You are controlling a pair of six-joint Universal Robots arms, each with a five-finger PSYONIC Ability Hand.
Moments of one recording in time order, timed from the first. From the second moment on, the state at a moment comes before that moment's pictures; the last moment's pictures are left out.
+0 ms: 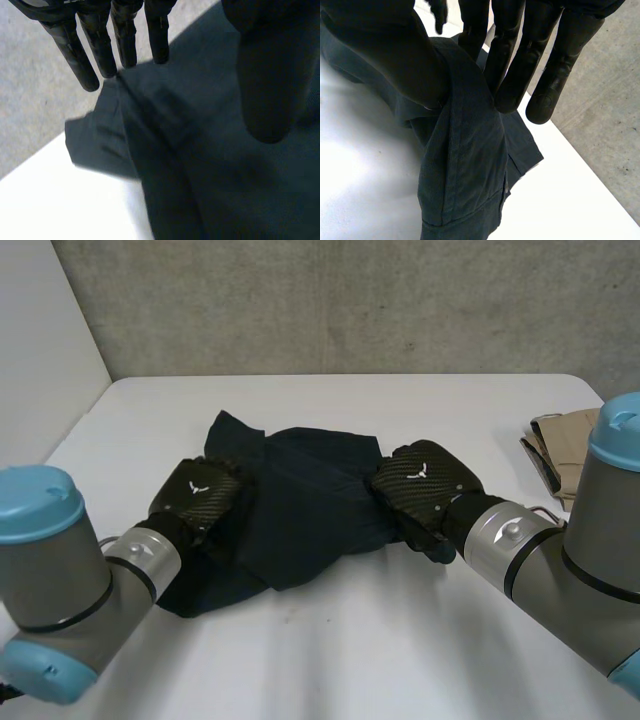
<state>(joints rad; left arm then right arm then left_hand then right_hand) 4.33 -1.89 -1.79 3.44 -1.40 3.50 2.07 -1.32 1.57 0.04 1.25 2.61 0.35 0.35 0.34 0.35 0.18 0.98 1.18 1.18 1.19 0.99</state>
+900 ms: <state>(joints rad) 4.28 -2.14 -1.61 3.43 -1.38 3.50 2.07 -1.32 1.57 0.02 1.26 2.62 1.14 1.15 1.14 1.15 0.95 0.98 1.18 1.18 1.19 0.99</state>
